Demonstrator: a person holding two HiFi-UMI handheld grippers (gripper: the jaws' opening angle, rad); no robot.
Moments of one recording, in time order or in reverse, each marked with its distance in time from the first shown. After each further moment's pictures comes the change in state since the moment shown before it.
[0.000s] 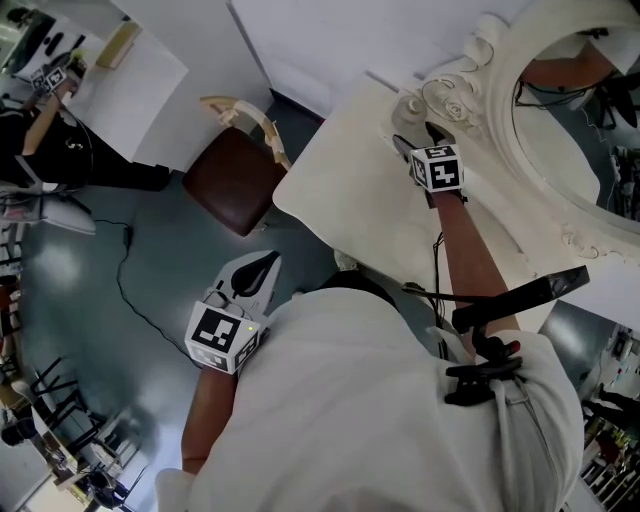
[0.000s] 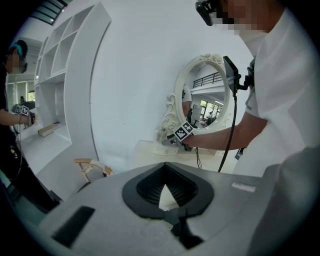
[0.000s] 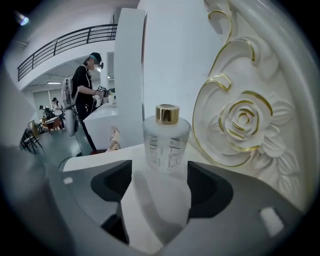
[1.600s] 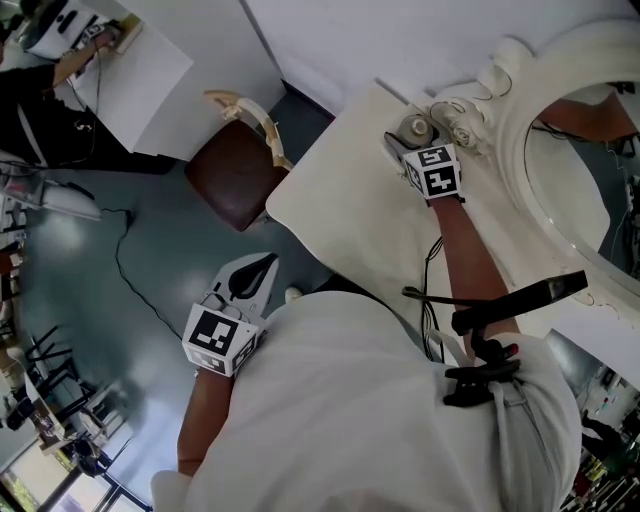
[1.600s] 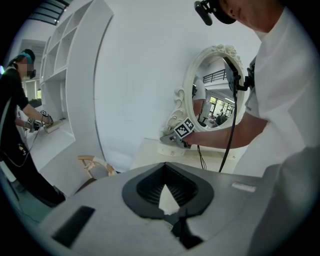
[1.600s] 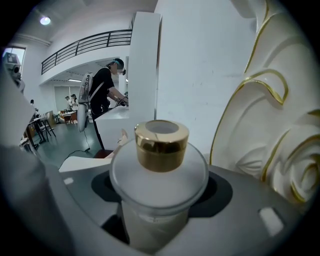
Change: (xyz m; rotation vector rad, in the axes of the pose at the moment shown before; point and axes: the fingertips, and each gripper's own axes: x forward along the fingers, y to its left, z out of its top) left arm 0.052 0.004 0.025 -0.059 0.057 0.092; right arm 0.048 -0.004 0.045 -0.143 -0.074 0.154
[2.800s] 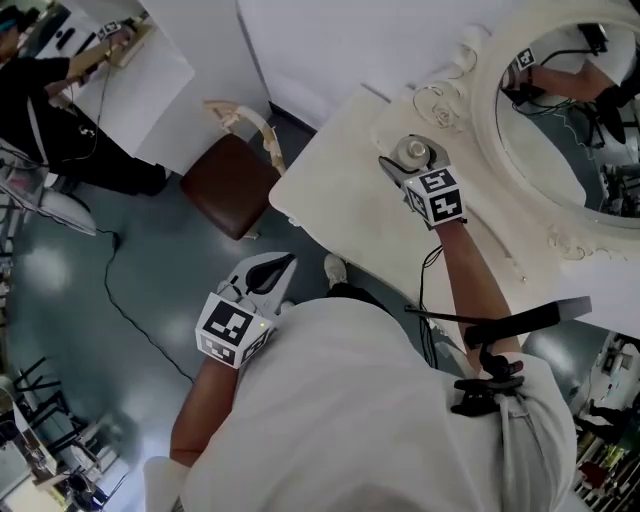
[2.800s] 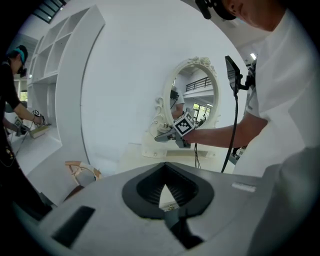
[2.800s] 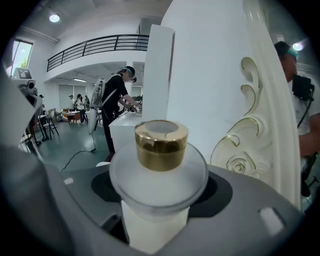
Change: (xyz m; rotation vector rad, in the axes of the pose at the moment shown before) left arm -0.061 -0.048 -0.037 0.092 -0.094 -0.167; right arm -0.130 0.099 0.021 -0.046 -0.046 -0.005
